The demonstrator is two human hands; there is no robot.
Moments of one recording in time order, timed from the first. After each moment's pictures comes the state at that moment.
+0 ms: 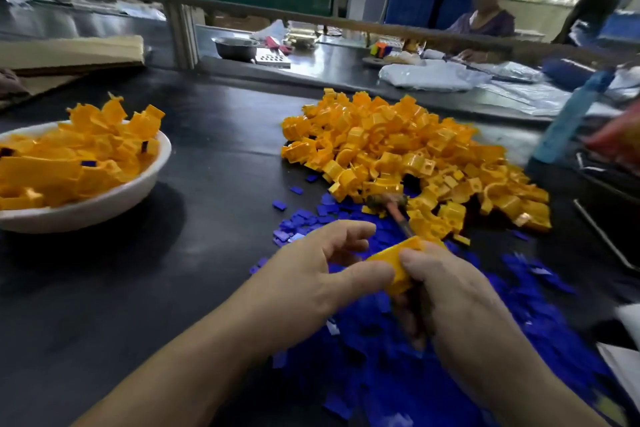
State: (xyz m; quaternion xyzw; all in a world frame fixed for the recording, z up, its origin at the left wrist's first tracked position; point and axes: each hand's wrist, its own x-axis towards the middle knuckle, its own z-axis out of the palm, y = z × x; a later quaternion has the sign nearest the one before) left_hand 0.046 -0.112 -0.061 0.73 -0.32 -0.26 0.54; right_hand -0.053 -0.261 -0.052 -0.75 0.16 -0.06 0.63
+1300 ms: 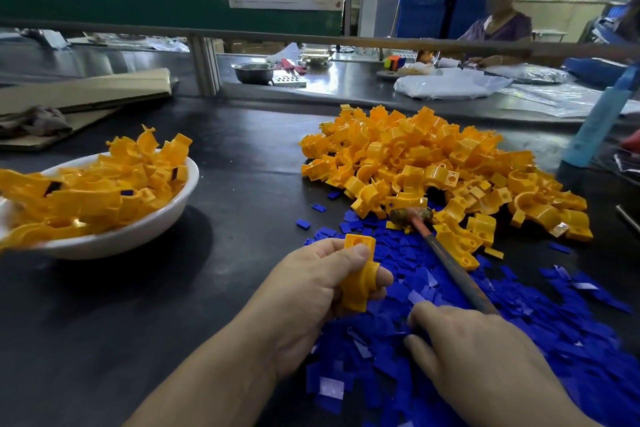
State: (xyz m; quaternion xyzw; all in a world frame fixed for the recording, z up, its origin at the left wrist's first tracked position) left_hand 0.060 -0.111 -0.065 0.61 -0.14 -0.35 0.69; right_hand -0.049 -0.259 -0.071 -0.99 0.11 0.01 0.07
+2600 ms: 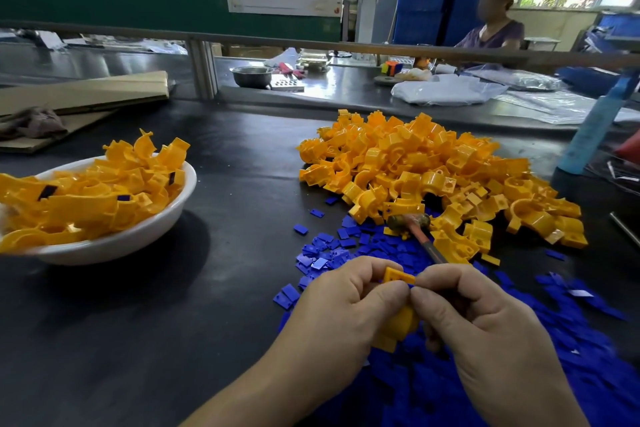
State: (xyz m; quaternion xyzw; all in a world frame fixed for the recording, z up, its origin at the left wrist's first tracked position) left_hand 0.042 -0.119 -0.076 0.69 -0.30 -0.25 0.61; right_hand -0.055 -0.253 -0.053 -0.82 0.13 -0.22 0.51
